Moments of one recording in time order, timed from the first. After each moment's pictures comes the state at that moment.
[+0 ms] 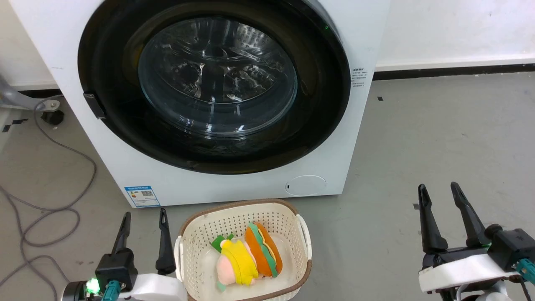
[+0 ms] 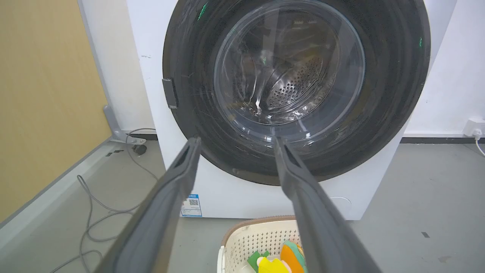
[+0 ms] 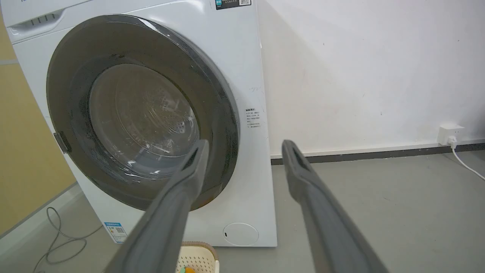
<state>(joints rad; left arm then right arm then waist) 0.00 0.05 0.00 0.13 -0.07 0.10 -0.26 -0.06 -0.05 -0.04 0.11 0.18 0.13 -0.26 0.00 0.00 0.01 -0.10</state>
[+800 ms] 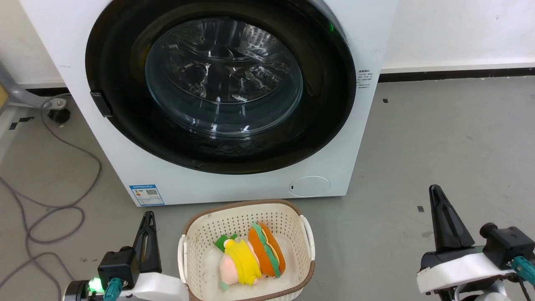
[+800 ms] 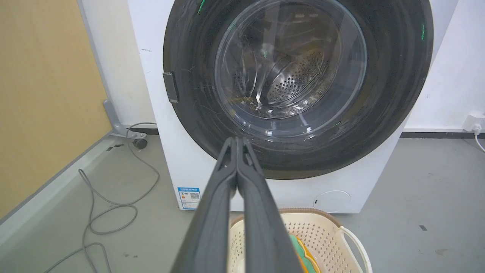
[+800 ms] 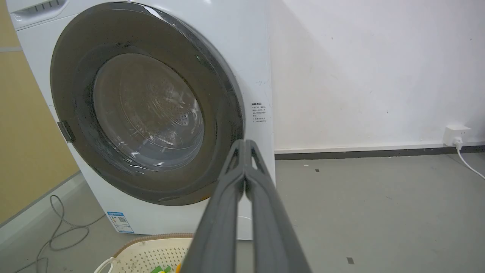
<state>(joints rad) 0.01 0.05 -0.01 0.12 -0.07 0.09 -0.22 -0.06 -0.06 -0.03 0.10 0.16 0.13 -0.23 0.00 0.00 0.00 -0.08</state>
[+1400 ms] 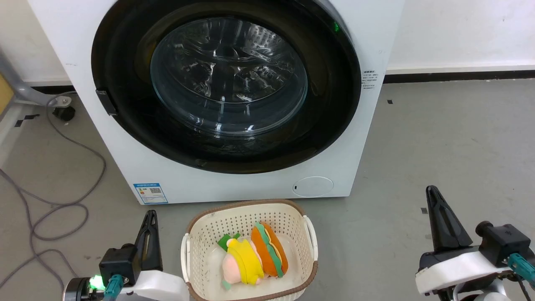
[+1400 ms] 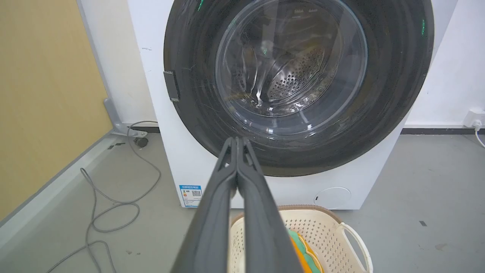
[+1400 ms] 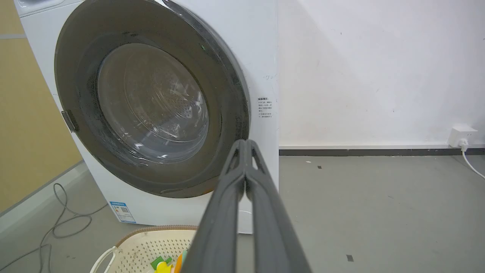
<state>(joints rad) 0.01 0.05 -0.01 0.10 -0.06 0.08 -0.19 -0.06 -0.06 -0.03 0.08 0.14 0.13 -0.19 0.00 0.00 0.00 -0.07</state>
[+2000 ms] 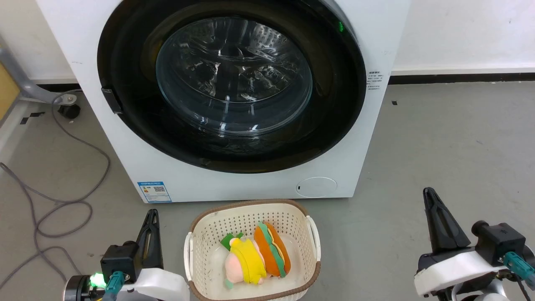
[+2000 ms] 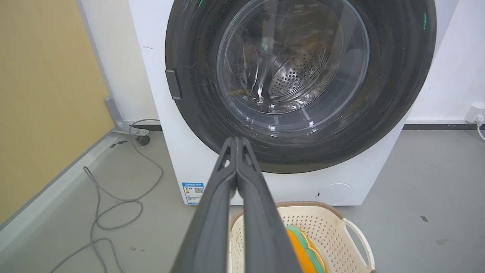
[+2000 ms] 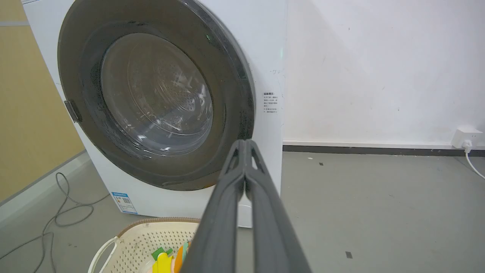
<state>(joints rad) 0.01 0.05 -0.01 0.08 -0.05 0.07 -0.15 -0.05 -0.06 -0.02 0.07 0.12 0.13 -0.15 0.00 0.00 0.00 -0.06</state>
